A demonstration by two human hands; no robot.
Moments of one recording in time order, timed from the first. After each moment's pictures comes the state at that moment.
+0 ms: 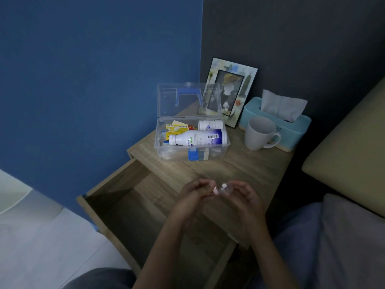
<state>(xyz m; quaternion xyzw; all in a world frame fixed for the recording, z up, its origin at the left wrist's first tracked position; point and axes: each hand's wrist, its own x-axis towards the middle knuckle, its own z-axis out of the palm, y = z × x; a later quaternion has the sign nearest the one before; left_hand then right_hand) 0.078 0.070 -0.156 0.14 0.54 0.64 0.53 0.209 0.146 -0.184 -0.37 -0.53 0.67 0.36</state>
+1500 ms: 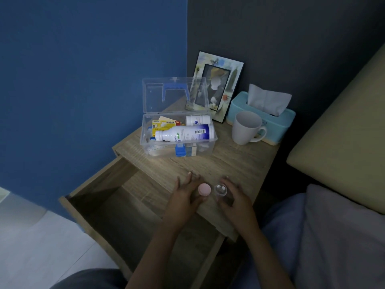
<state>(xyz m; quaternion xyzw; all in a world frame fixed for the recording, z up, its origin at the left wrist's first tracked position) 0.075 0.069 -0.212 0.54 0.74 0.37 0.15 0.231 0.155 -0.203 -0.41 -0.79 0.41 0.21</state>
